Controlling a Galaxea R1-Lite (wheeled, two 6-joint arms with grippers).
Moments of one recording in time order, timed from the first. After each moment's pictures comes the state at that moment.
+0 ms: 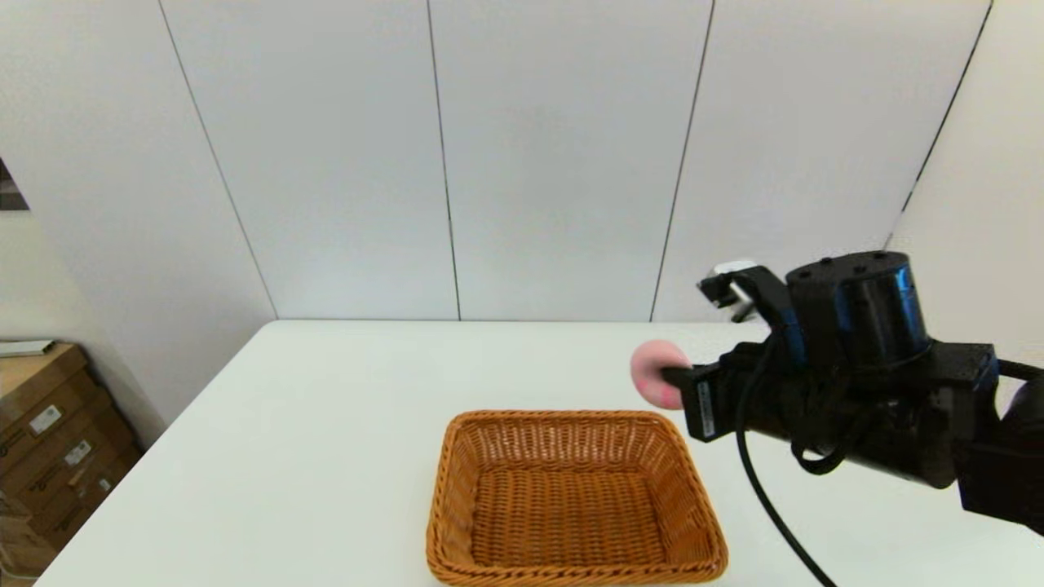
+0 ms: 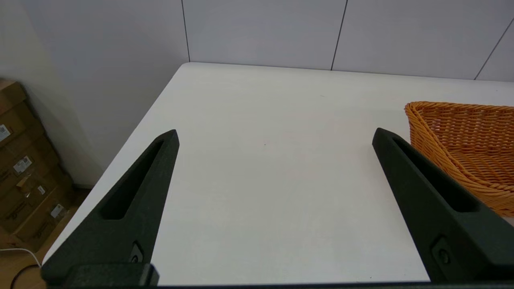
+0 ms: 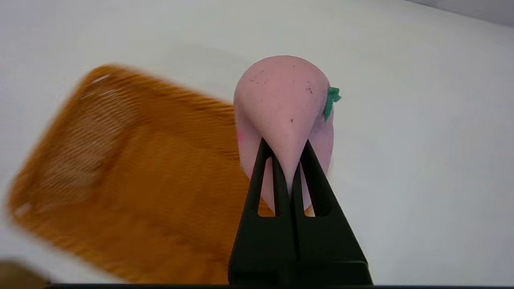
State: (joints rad) left arm 0.00 0.00 0.00 0.00 0.03 -0.07; right arm 0.58 1.61 -0.77 -0.31 -0.13 0.13
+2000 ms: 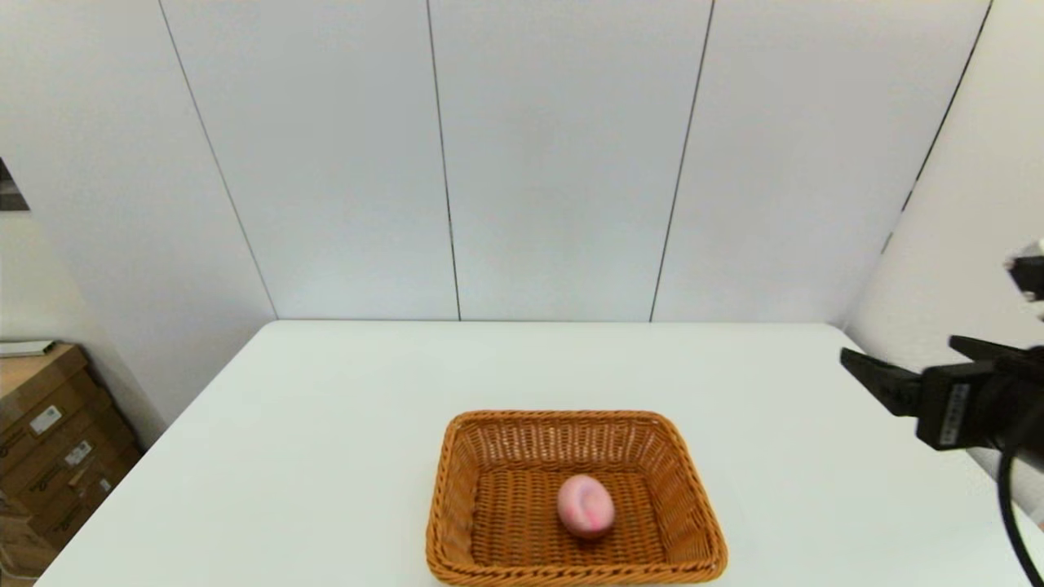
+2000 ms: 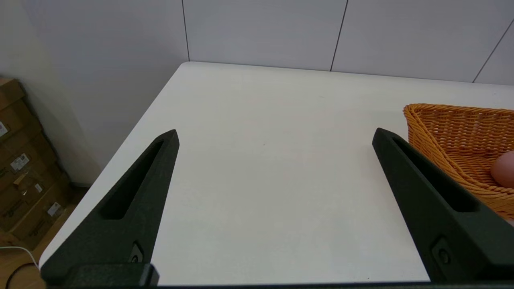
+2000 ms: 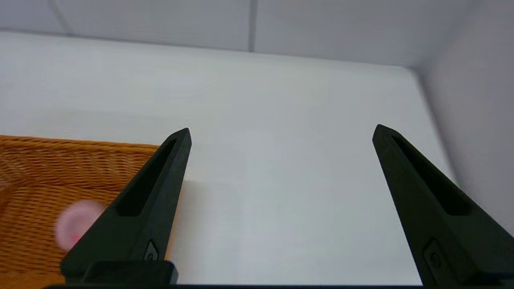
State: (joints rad) left arm 0.00 0.00 0.00 0.00 0.04 -0.09; right arm 0.40 1.15 -0.54 -0.29 -0.40 0.06
